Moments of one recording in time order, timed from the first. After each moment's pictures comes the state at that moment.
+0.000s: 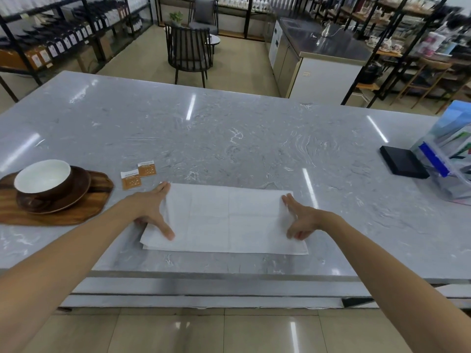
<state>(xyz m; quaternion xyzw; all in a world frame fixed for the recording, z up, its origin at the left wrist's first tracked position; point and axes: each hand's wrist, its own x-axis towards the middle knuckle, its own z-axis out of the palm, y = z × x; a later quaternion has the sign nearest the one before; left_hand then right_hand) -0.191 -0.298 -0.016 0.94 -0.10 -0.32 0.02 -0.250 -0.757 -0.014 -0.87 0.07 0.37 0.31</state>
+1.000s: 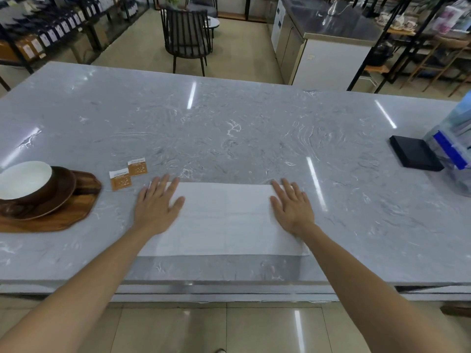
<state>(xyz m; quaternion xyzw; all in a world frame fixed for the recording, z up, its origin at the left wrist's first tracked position) -0.202 -0.342 -0.077 0.99 -0.05 -0.04 0.08 -0.236 -0.731 -0.074 -0.99 0.03 0.06 0.10</state>
